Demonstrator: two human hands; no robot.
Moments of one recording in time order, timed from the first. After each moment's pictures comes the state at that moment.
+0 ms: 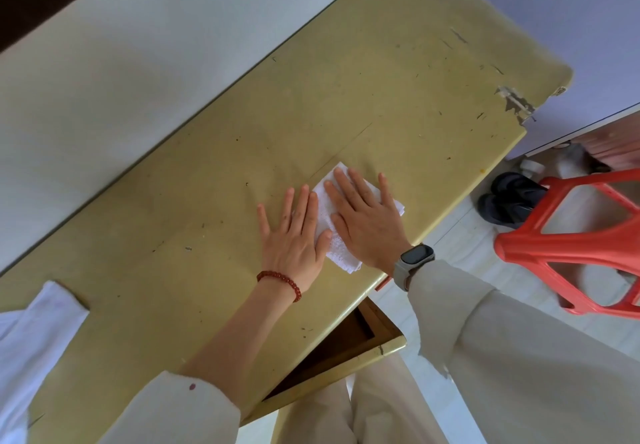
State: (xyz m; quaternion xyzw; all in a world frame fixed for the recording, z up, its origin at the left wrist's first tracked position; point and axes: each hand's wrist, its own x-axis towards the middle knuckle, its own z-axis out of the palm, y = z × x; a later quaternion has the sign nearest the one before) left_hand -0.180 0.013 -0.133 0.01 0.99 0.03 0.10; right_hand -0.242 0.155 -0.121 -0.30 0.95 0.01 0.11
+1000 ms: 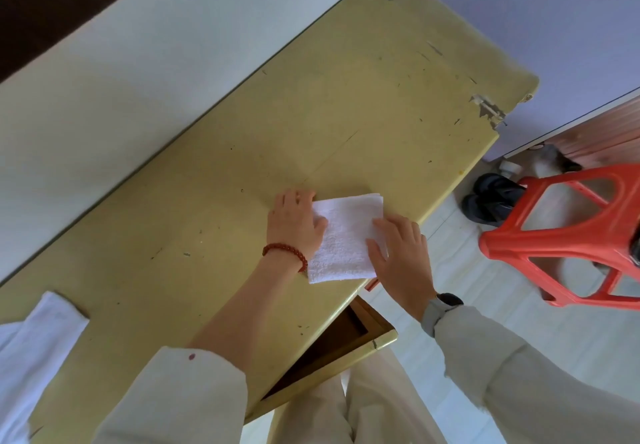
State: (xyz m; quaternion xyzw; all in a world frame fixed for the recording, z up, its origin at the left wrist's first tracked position) left_hand -0.220 0.023 -0.099 -0.07 0.96 0.20 0.16; right_hand -0.188 0.203 -0.110 -0.07 0.96 -0.25 0.04
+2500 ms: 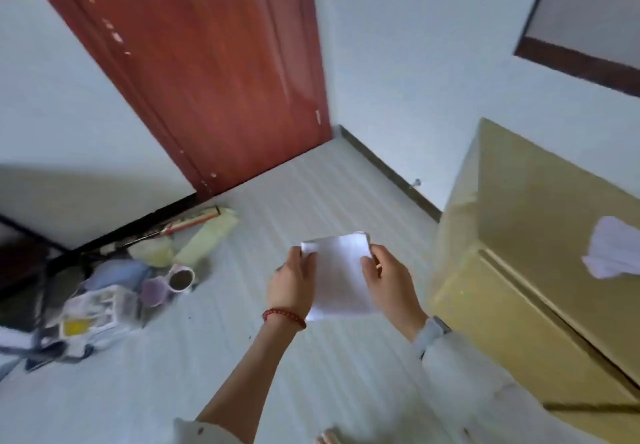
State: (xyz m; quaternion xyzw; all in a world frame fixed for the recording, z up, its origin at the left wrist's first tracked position) left_hand 0.623 0.058 0.067 -0.83 0.44 0.19 -0.30; right_hand 0.480 0.006 0.050 -0.69 0.55 -0.29 0.36
